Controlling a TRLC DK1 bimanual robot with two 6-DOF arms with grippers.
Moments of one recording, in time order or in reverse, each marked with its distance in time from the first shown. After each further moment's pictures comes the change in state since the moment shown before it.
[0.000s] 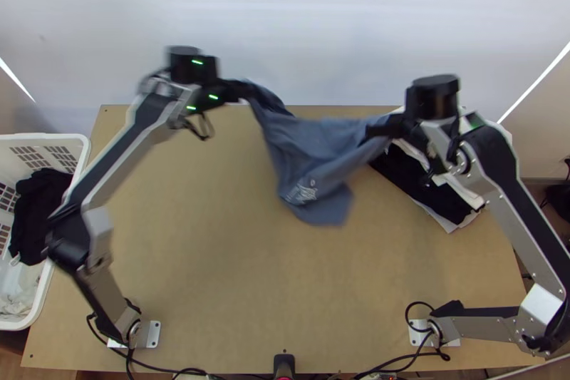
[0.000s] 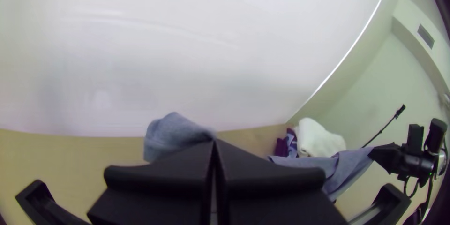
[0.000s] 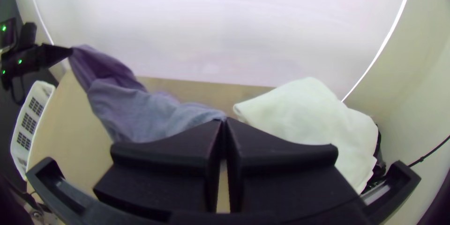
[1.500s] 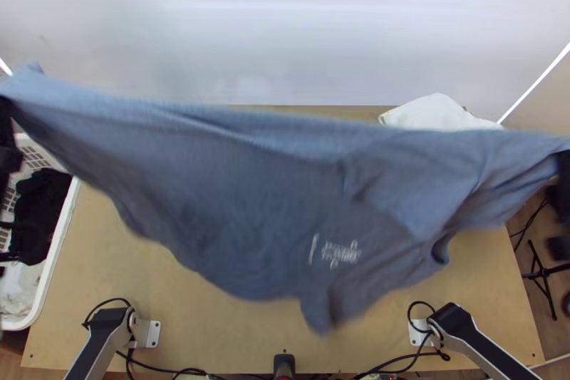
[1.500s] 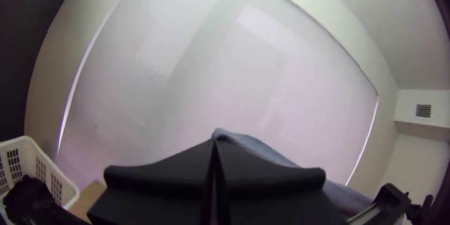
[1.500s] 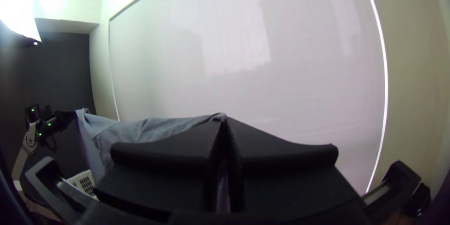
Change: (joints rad) left arm 0.455 -1.116 -0.479 0.032 -0.170 -0.160; right arm 0.093 -0.746 -0.061 0.156 -0.095 -0.068
